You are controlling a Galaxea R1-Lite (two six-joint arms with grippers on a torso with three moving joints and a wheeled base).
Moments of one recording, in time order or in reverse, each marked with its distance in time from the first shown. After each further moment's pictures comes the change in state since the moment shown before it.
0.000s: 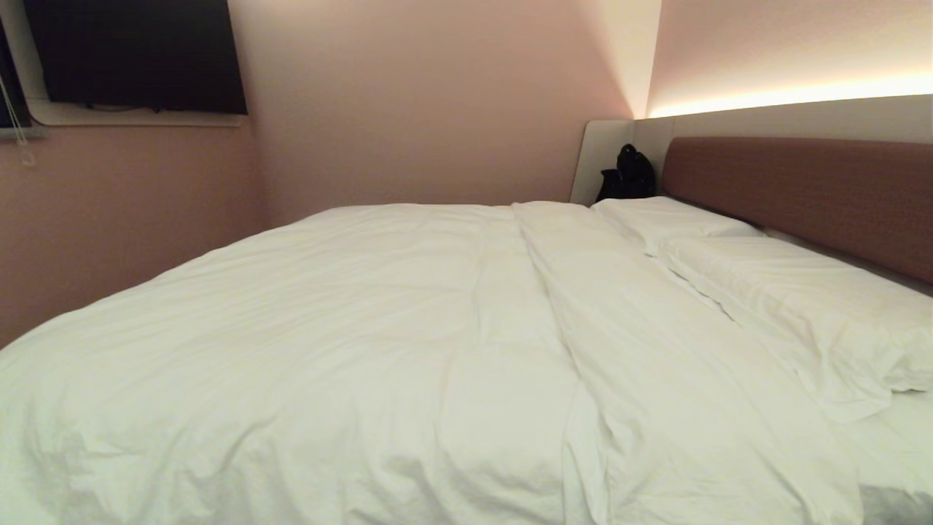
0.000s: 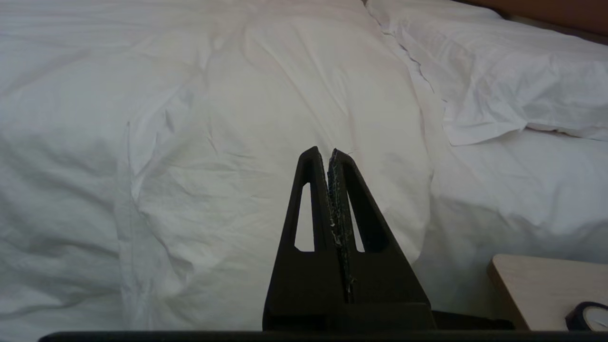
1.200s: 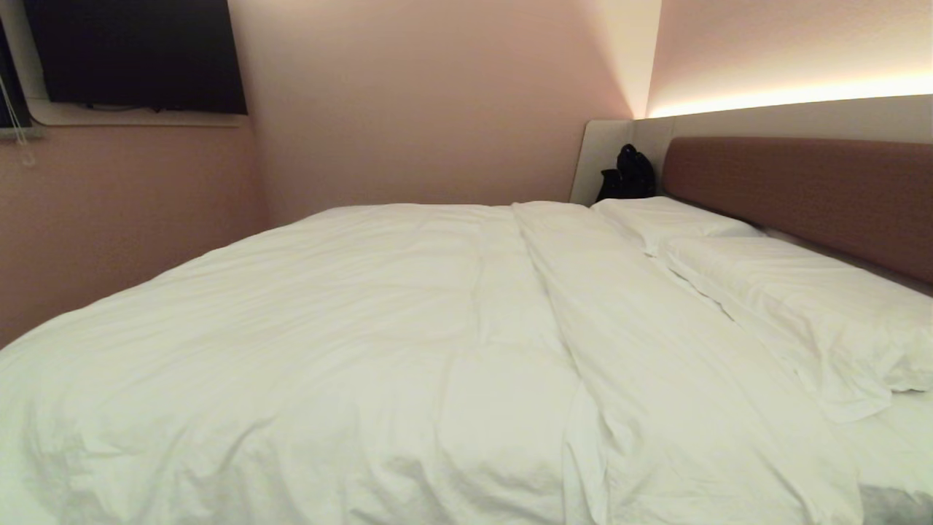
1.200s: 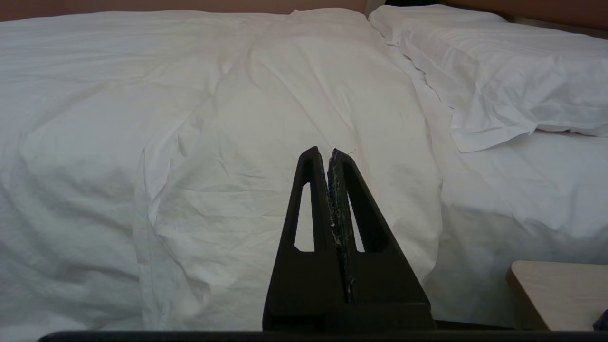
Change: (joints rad) left arm 0.000 0.000 0.000 0.000 0.001 0.006; right arm 0.001 -0.001 0.005 -0.053 -0.004 0.069
